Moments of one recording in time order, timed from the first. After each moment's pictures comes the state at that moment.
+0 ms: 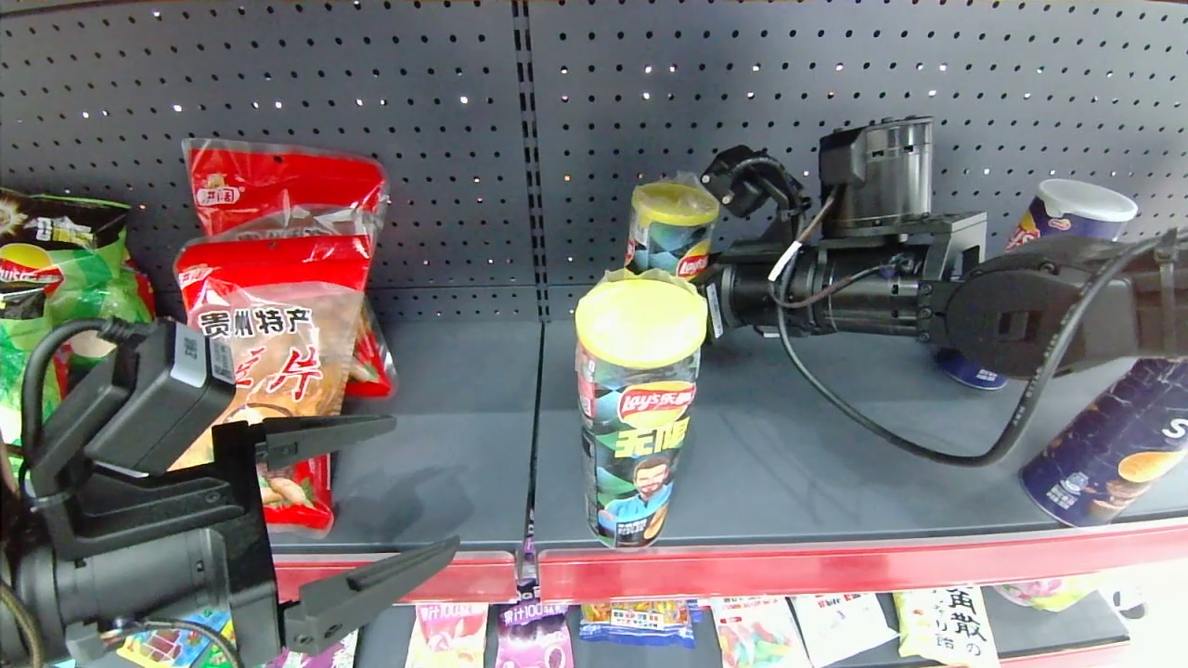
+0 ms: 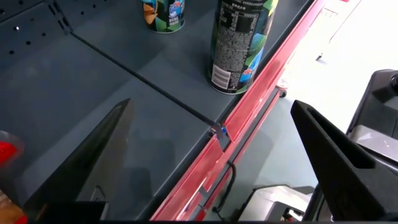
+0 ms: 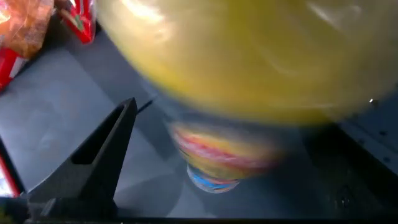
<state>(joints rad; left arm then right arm) -0.49 1.19 -0.49 -0.41 -0.41 0.17 0.55 1.88 -1.36 -0.20 0.23 -0.17</state>
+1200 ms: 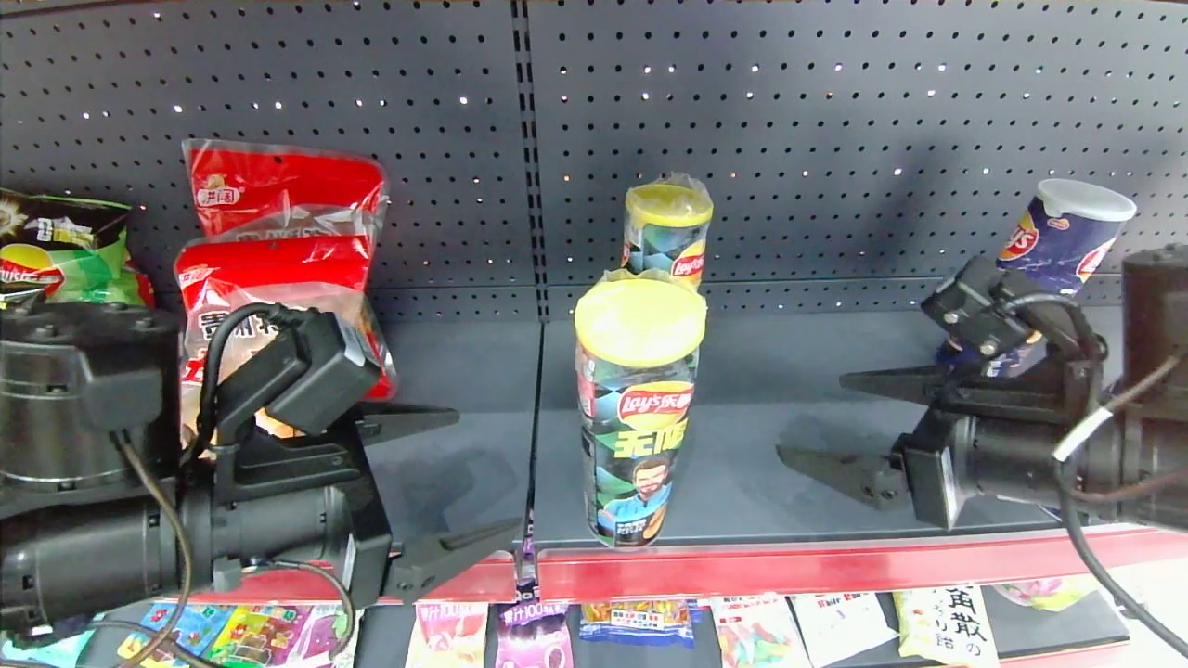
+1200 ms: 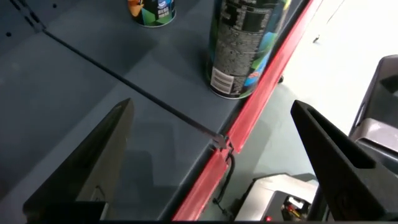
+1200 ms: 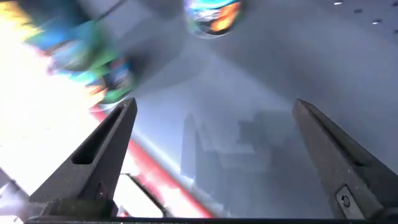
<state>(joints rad) -0.53 1.39 -0.58 -0.42 -0.40 0.21 0.53 1.36 -0.72 -0.21 0.16 -0.17</state>
